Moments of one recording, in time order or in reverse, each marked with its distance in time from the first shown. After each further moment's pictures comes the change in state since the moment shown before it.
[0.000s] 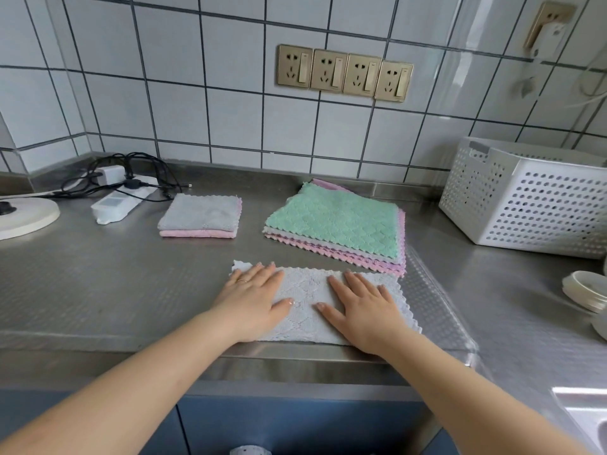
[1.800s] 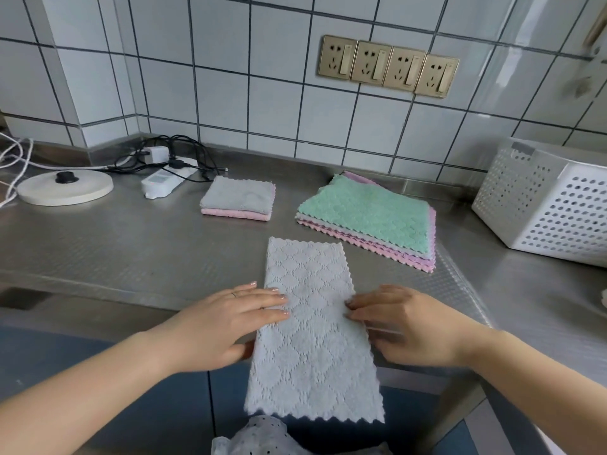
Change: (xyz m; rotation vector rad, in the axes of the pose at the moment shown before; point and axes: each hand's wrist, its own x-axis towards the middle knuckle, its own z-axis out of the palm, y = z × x) left_hand -0.094 -0.068 0.024 0.075 0.306 0.523; right_hand -0.038 0.024 -0.027 0.005 0.044 -0.722
